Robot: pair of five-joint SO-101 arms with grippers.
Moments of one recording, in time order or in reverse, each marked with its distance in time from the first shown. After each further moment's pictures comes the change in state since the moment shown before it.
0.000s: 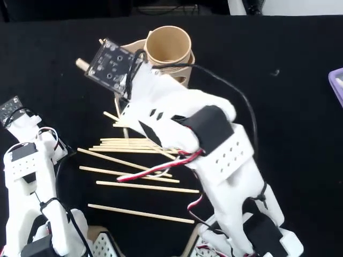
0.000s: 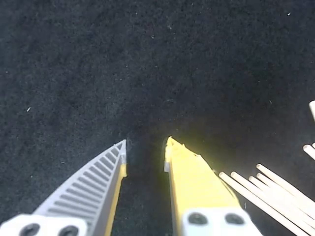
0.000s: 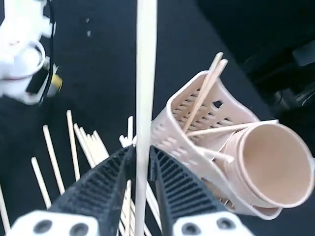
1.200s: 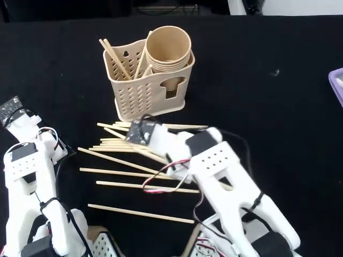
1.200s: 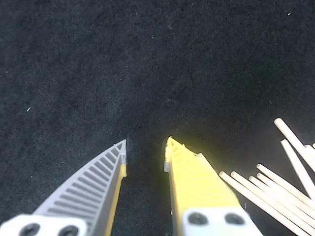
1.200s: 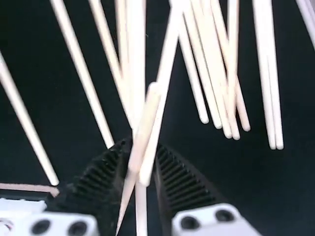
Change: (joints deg) left arm 0.0 0.0 0.0 0.0 0.0; right arm 11.0 -11.2 60.6 -8.3 17.4
